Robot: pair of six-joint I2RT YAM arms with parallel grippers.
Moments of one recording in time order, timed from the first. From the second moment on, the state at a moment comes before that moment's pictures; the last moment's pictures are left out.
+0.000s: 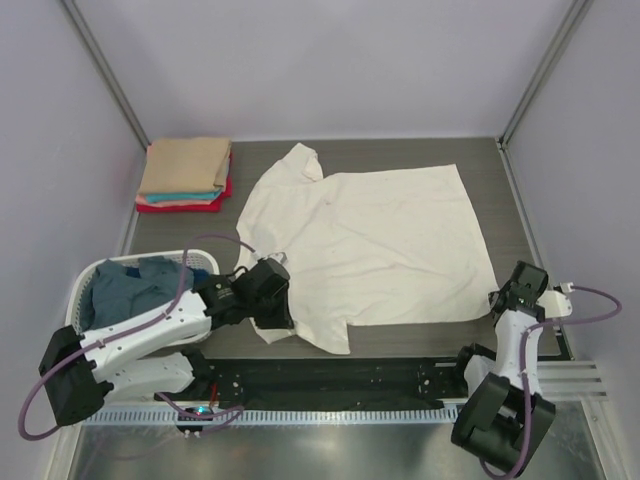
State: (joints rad) left arm -0.95 1.06 0.74 -0.71 -0.01 -0.92; right arm -0.53 0.85 0.37 -0.48 0.25 0.92
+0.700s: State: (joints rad) left arm -0.87 1.06 1.12 -1.02 -0.11 -0.84; right arm -0.53 0.78 0.57 -0.65 0.08 0.91
